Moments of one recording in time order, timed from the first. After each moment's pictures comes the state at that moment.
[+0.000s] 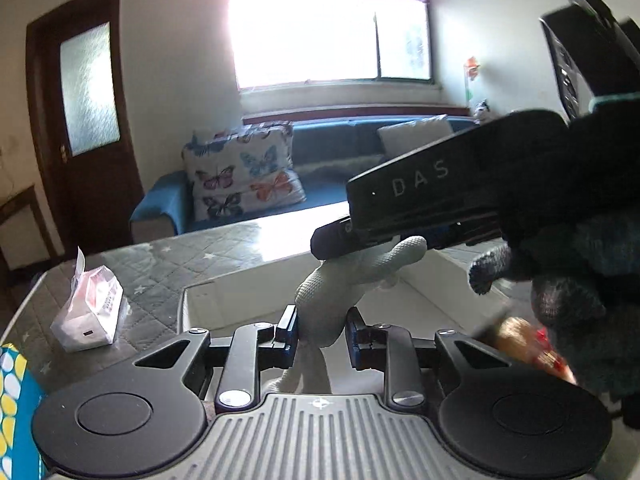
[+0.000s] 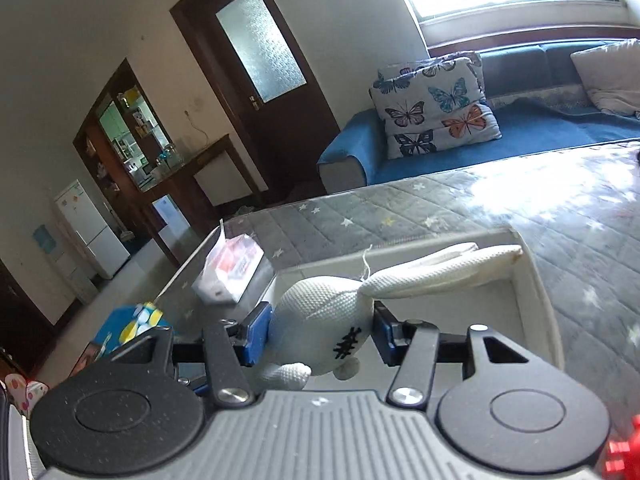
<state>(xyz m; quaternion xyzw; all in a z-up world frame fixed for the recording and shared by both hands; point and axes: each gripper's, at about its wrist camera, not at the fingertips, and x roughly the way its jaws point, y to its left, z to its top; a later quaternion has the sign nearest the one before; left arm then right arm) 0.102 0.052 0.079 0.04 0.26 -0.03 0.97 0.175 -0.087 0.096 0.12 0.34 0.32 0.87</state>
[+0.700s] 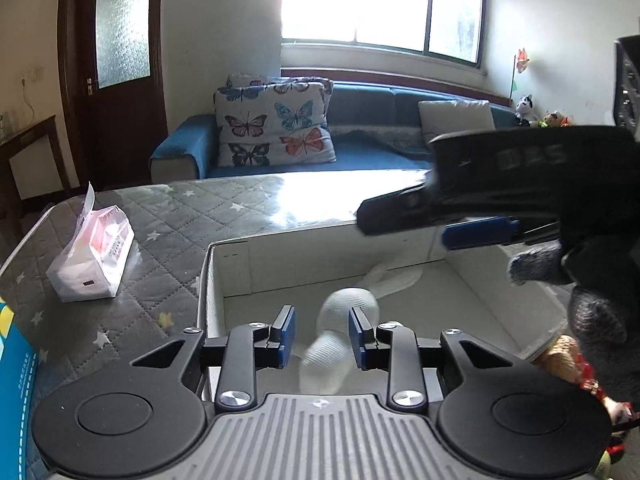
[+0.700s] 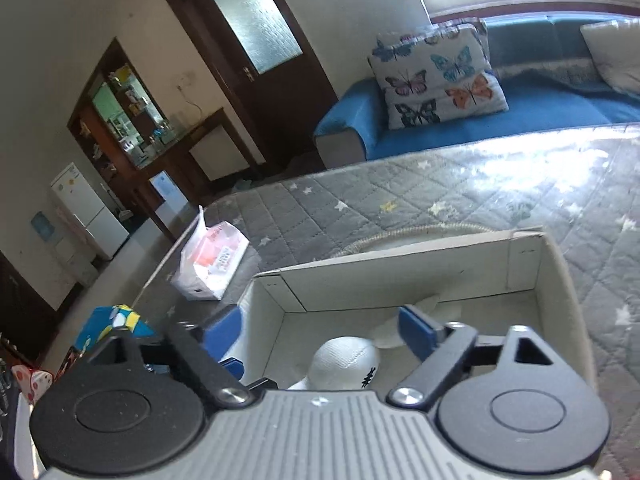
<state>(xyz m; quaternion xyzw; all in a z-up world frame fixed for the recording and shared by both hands) 0.119 0.081 0.060 -0.02 0.31 0.00 0.95 0.202 -0.075 0.081 0.11 0.37 0.33 0.86</state>
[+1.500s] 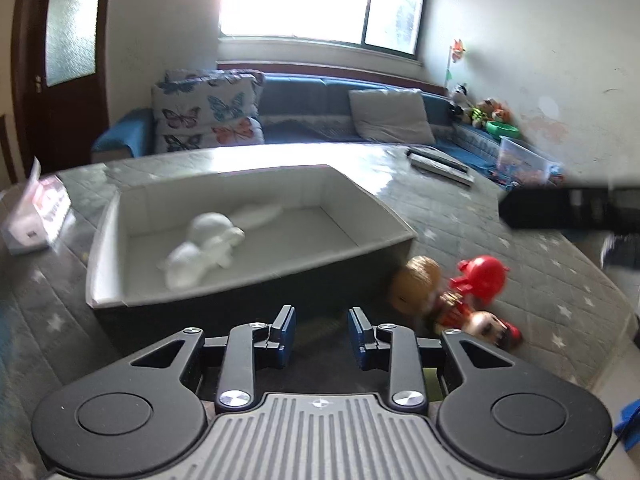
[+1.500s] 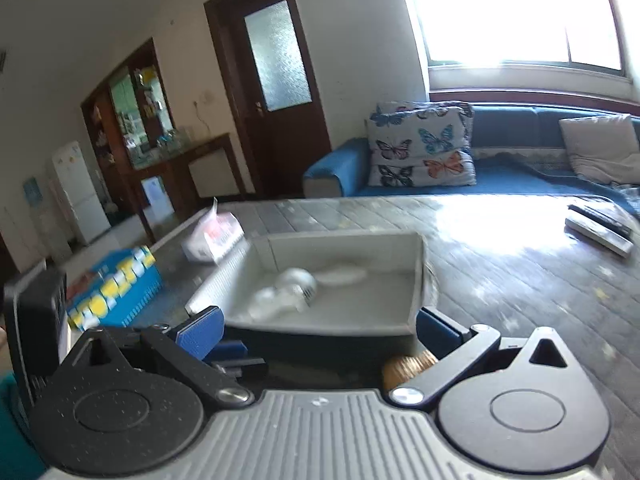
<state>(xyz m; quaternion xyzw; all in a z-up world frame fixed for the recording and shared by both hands) 0.038 0.001 0.042 -0.03 0.32 -0.09 0.94 0.037 -0.205 0.113 0.02 0.28 0.30 0.91</state>
